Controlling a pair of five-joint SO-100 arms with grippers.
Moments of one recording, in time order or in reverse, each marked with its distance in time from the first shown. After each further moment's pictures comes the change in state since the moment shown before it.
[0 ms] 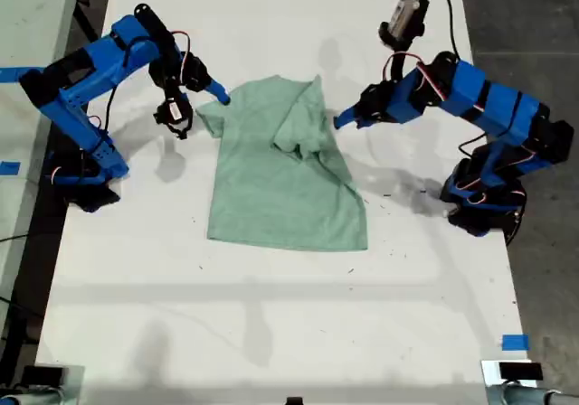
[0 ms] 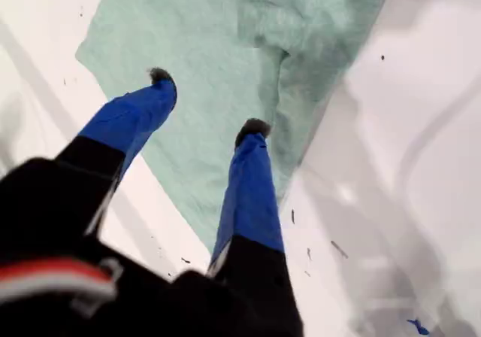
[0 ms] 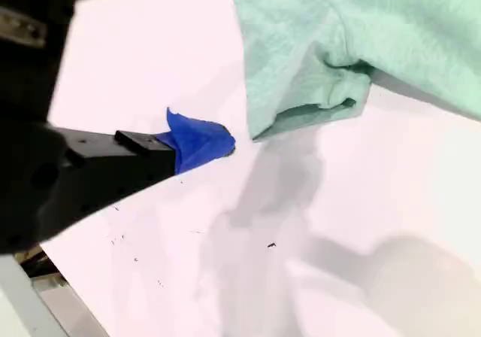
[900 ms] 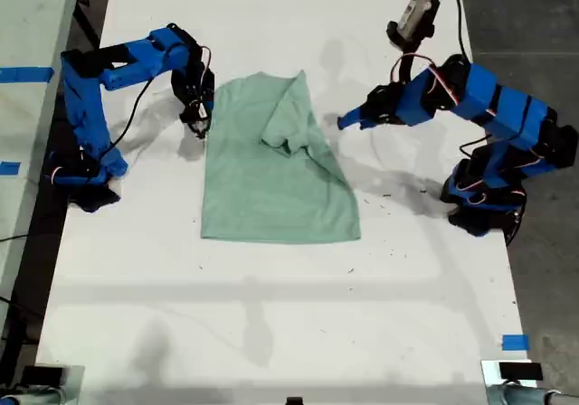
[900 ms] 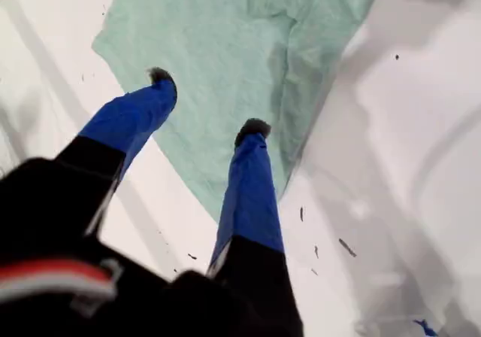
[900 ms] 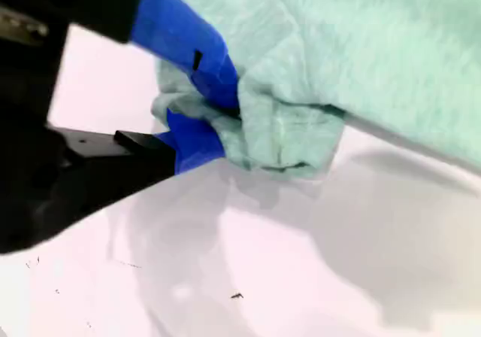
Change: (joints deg) arm 0 -9.2 -31.6 -3.0 -12.9 3.9; arm 1 -1.2 4.7 2.2 -0.1 0.6
